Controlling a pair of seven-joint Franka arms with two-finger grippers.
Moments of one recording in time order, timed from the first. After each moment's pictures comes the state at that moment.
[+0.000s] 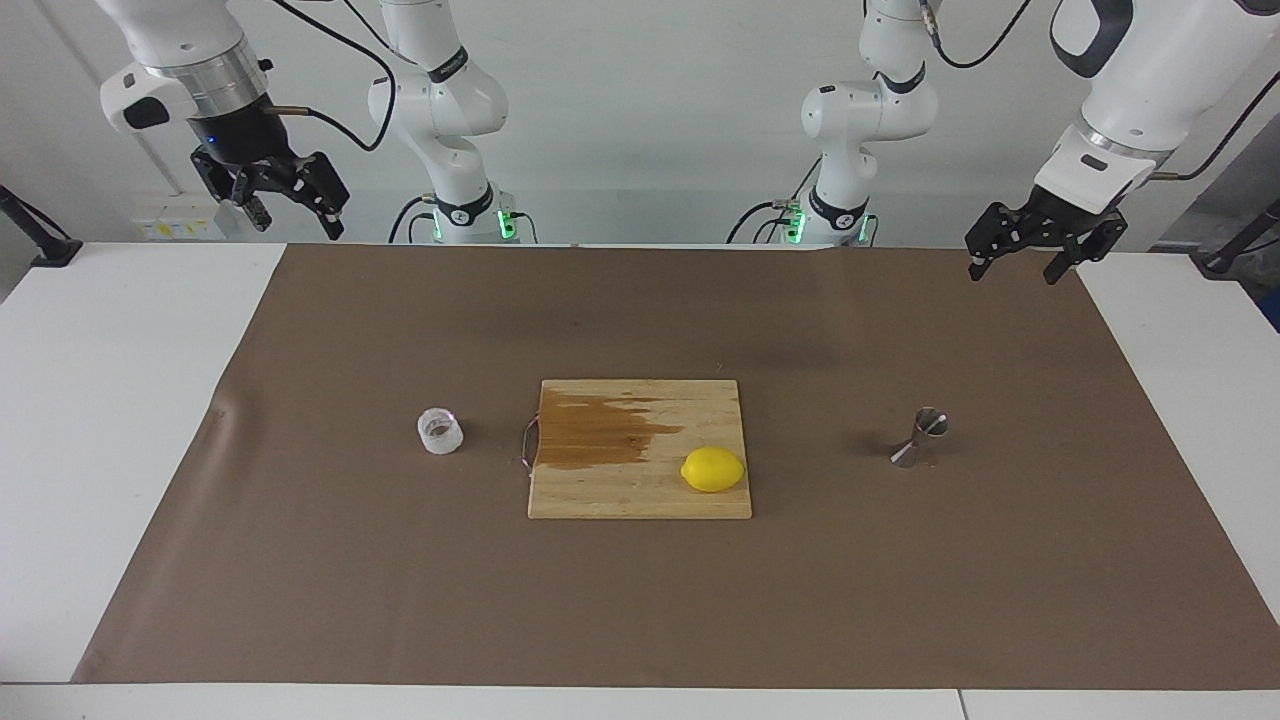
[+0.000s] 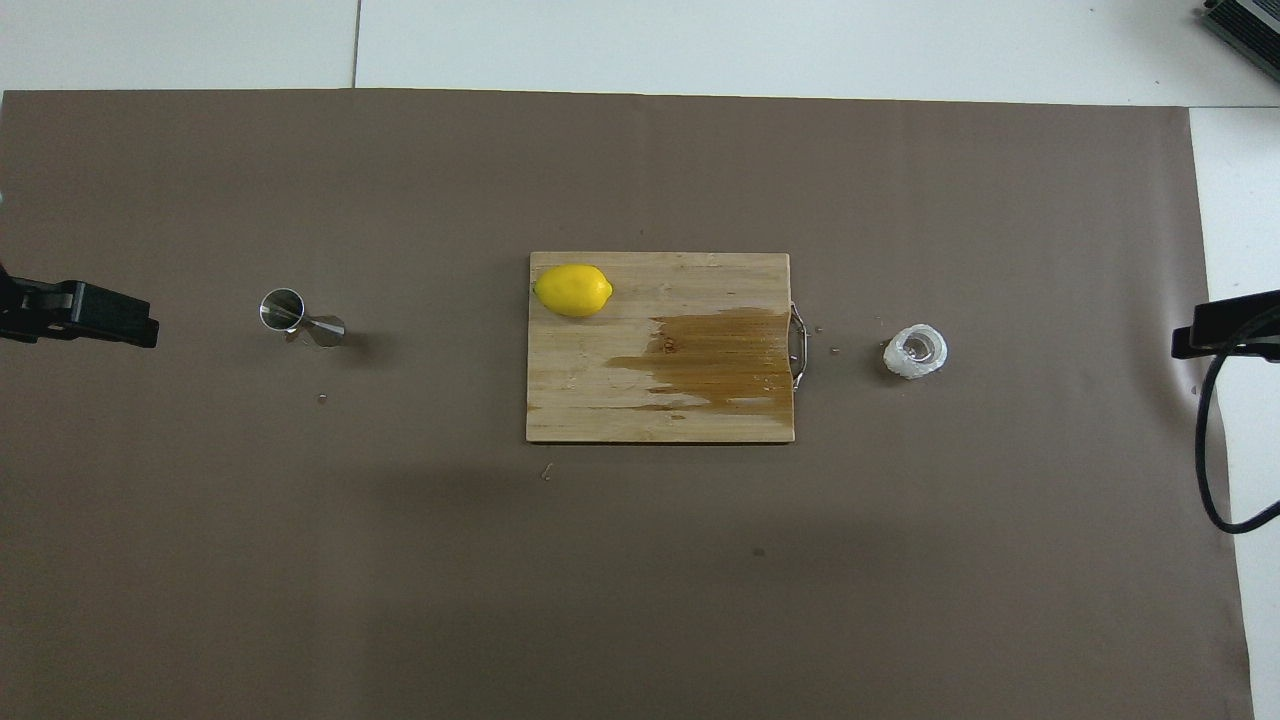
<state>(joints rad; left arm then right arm) 0.01 -0.02 -0.06 -1.59 -0.02 1.55 0.06 0.00 -0.11 -0.06 -1.59 0.03 1.52 0.15</state>
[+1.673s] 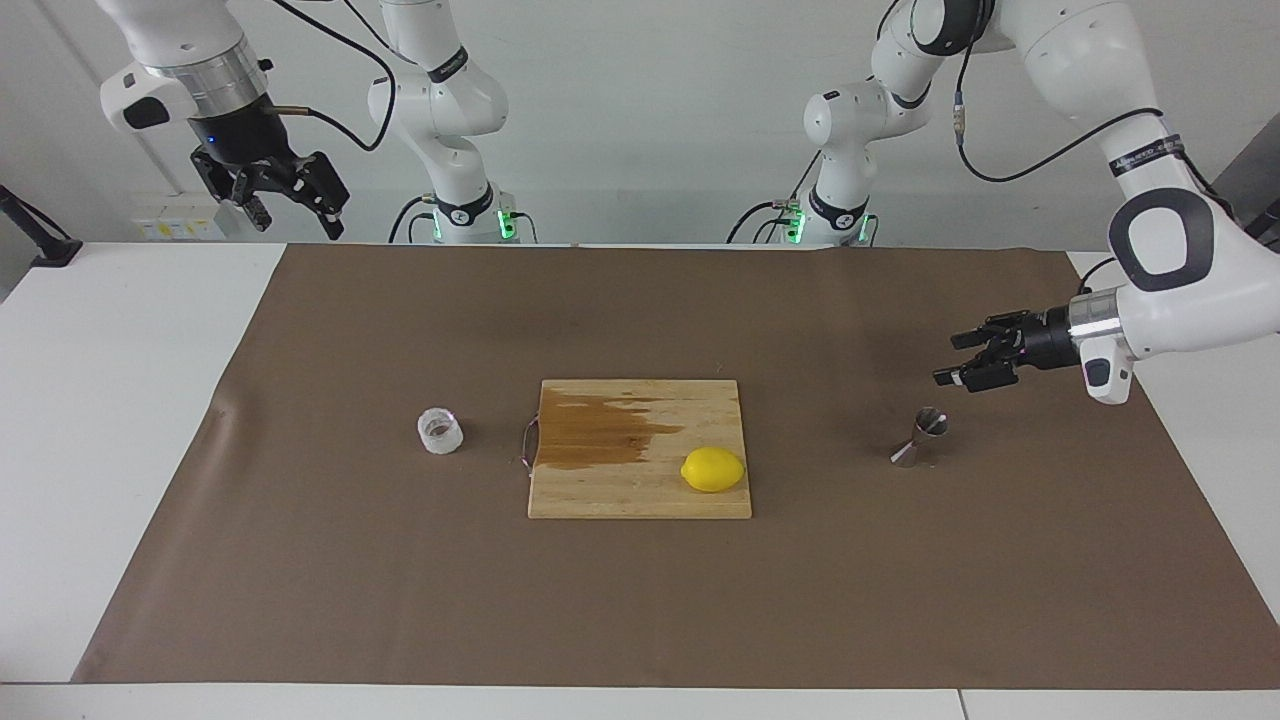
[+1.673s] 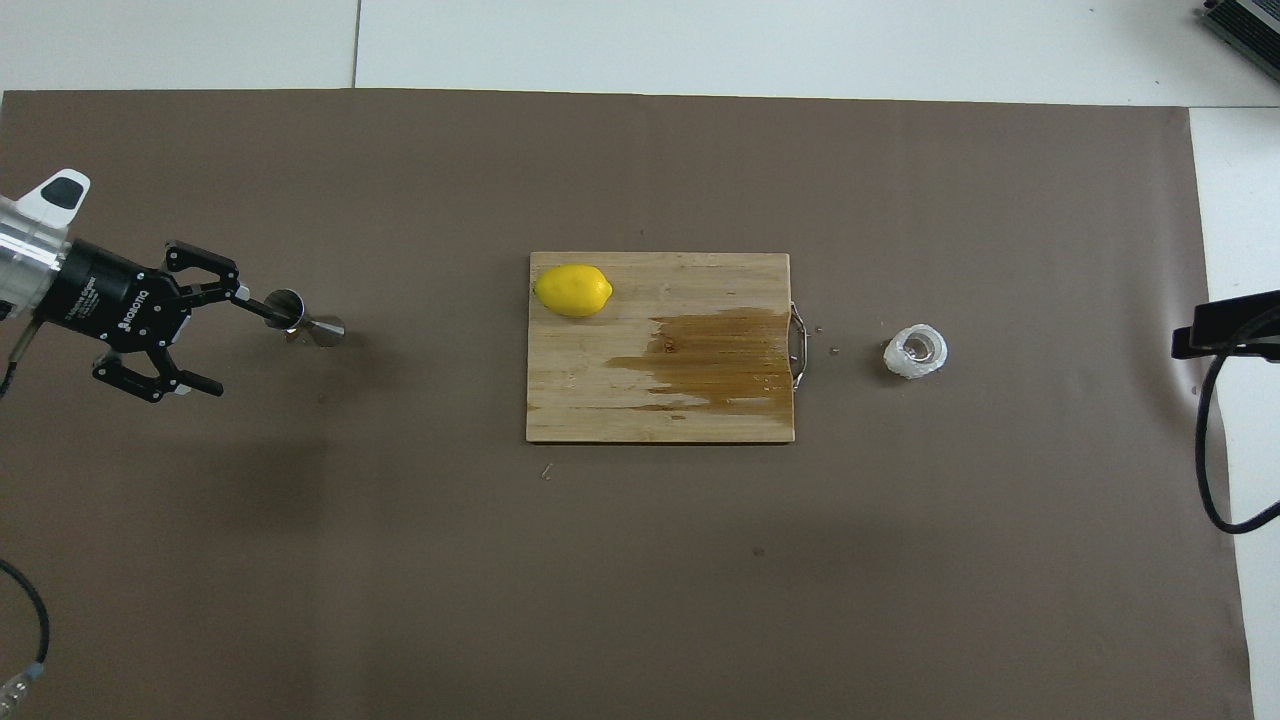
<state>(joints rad) 0.23 0.37 -0.06 -1.60 -0.59 1.45 -0.62 0.00 -0.11 -0.06 -1.59 0.03 1.52 0.15</state>
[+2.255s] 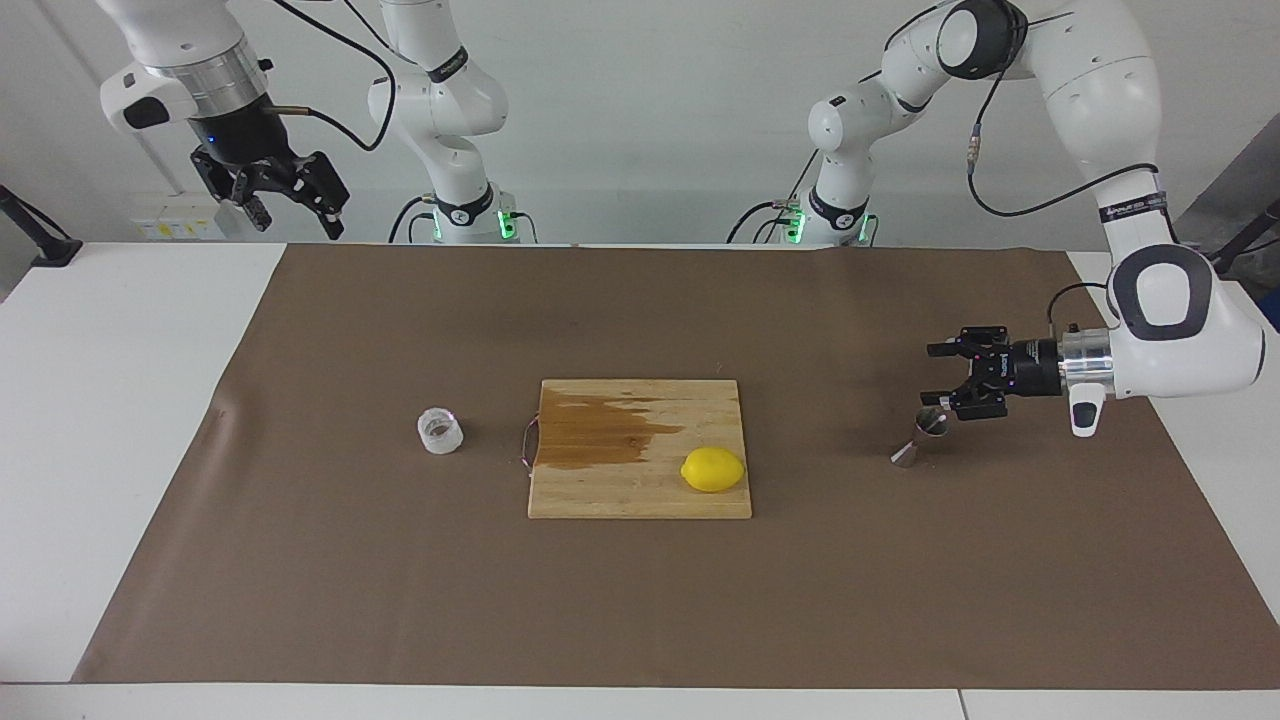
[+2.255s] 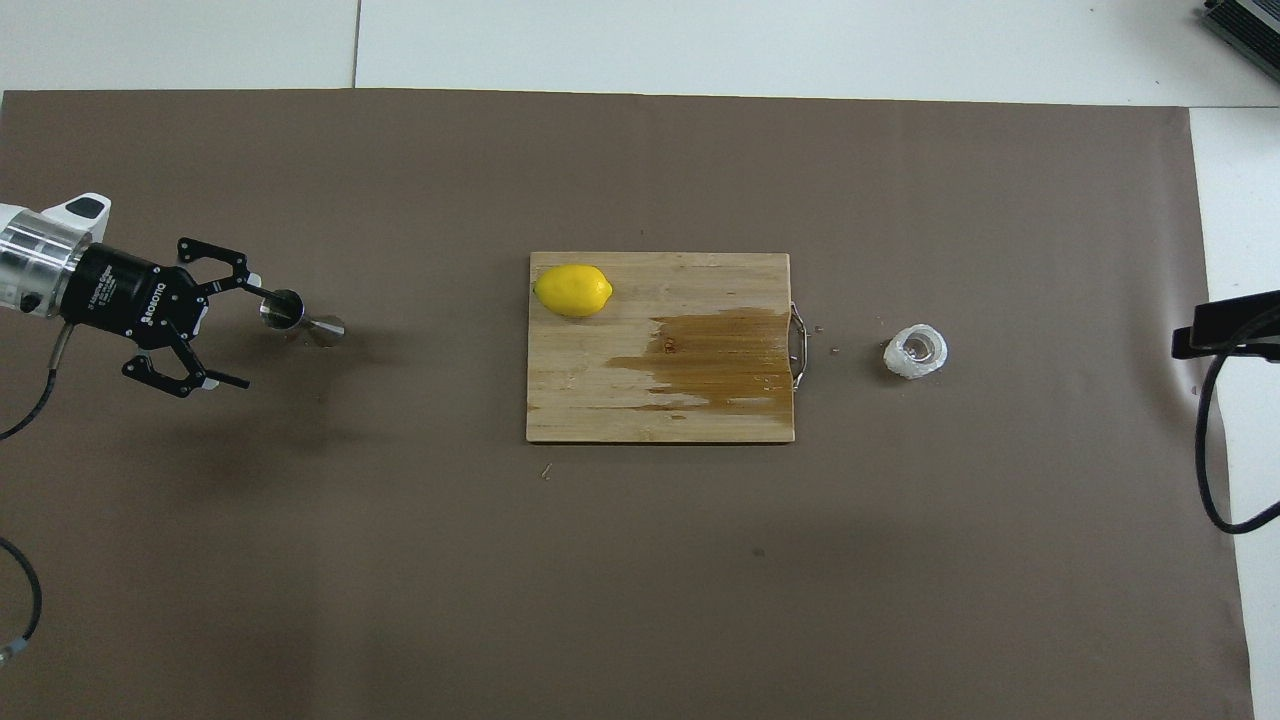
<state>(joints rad) 0.60 0.52 -0.45 -1.57 -0.66 1.47 -0.88 0.00 -0.11 -0.06 -1.59 0.03 1.52 0.15</state>
